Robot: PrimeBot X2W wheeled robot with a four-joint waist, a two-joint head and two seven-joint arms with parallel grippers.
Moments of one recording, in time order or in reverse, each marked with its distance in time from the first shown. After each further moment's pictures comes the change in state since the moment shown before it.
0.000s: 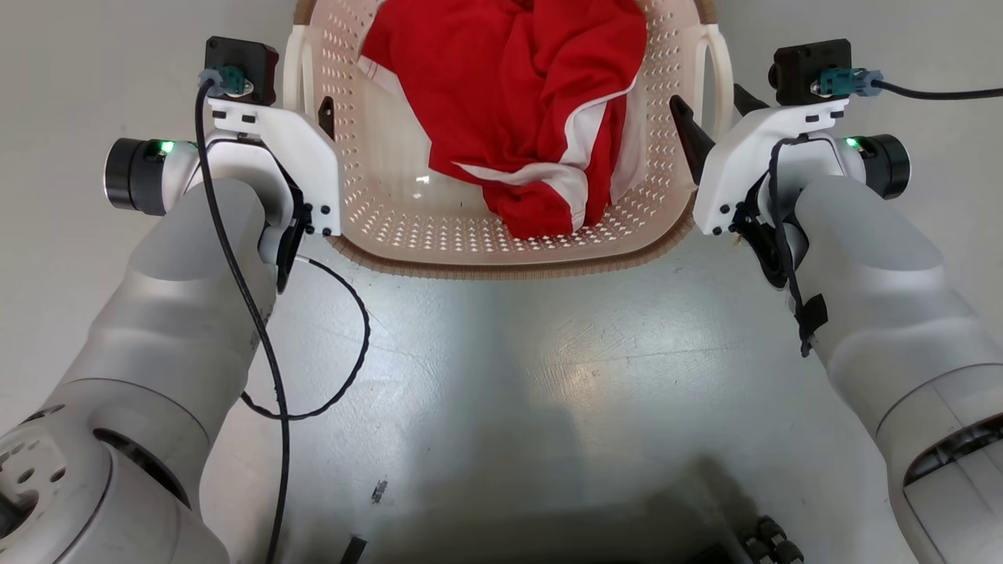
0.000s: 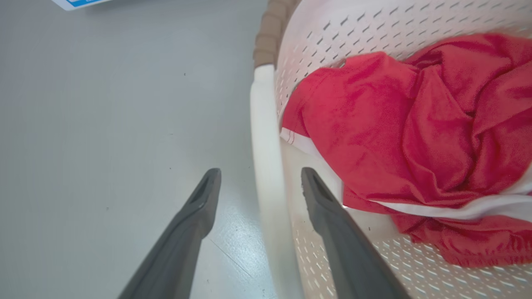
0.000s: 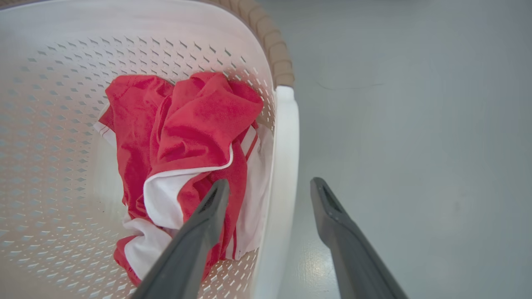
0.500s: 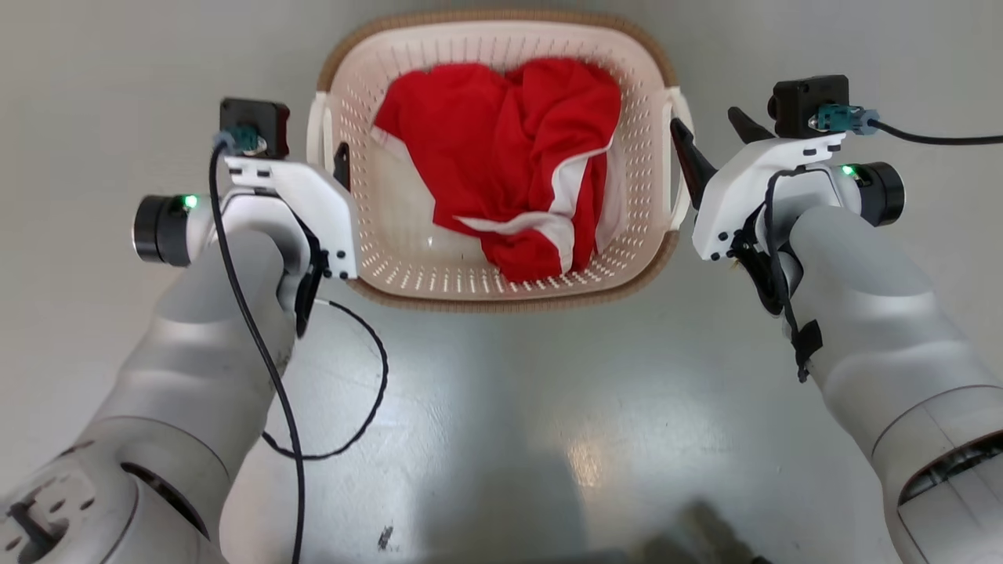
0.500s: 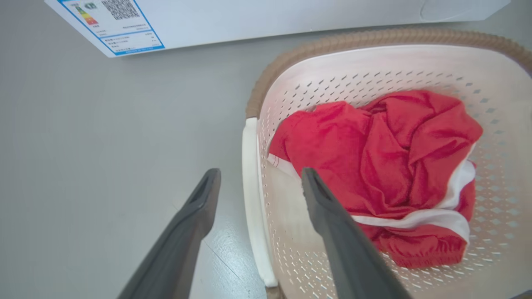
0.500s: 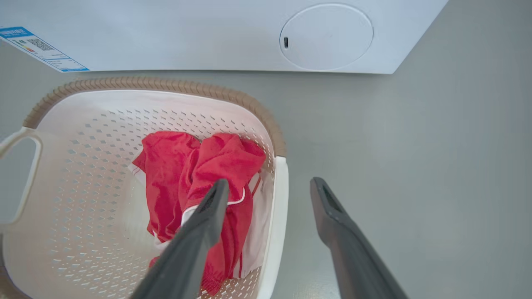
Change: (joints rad) left arm 0.087 -0.020 0.026 0.001 -0.032 0.001 -0.067; right arm 0.049 0.000 0.006 0.000 0.001 0.000 -0.068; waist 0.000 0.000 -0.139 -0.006
